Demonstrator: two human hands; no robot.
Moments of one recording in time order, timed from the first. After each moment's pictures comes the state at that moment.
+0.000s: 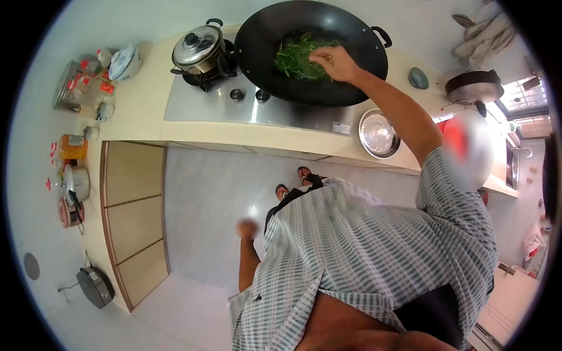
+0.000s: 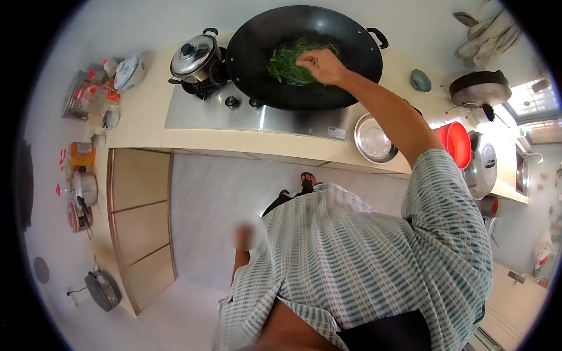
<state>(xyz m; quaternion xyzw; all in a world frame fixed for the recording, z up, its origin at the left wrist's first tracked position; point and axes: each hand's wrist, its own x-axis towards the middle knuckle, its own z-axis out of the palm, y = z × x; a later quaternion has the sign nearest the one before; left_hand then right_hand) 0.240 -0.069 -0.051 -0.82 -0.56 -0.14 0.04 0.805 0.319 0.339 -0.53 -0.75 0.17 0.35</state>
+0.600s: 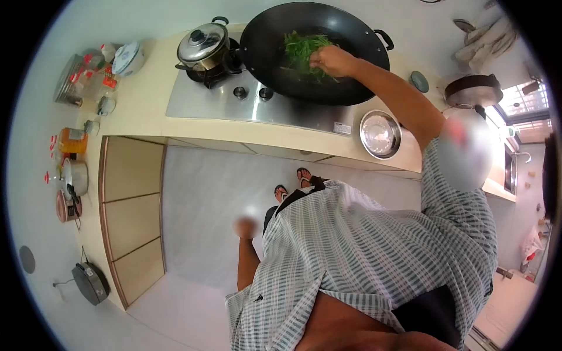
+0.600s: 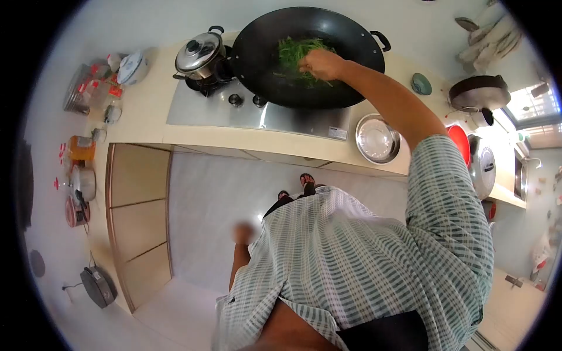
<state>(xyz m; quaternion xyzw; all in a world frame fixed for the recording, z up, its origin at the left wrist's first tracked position) 0.243 -0.062 -0.059 -0.81 -0.58 0.07 -0.08 0.802 0.347 0.350 -0.45 -0.89 0.09 0.03</state>
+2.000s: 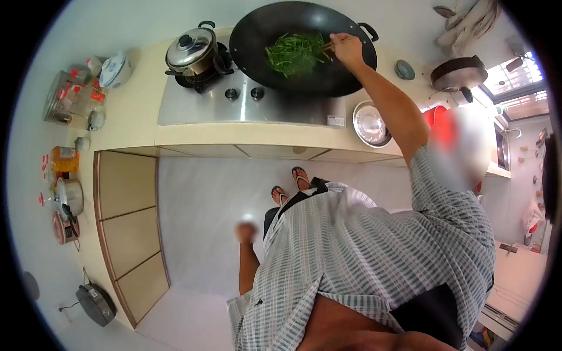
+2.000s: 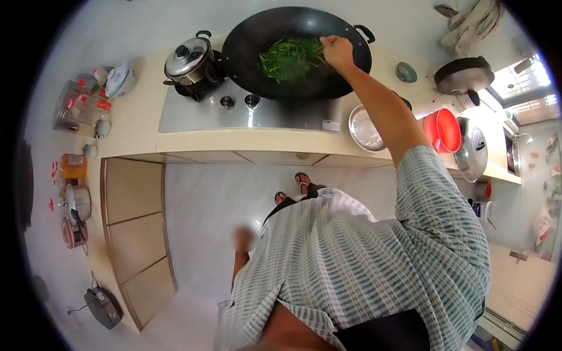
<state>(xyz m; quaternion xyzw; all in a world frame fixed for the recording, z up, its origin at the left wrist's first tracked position) 0.225 -0.066 -0.078 -0.83 -0.53 -0.18 0.02 0.846 0.336 0.322 -0.70 -0.48 0.09 0.51</state>
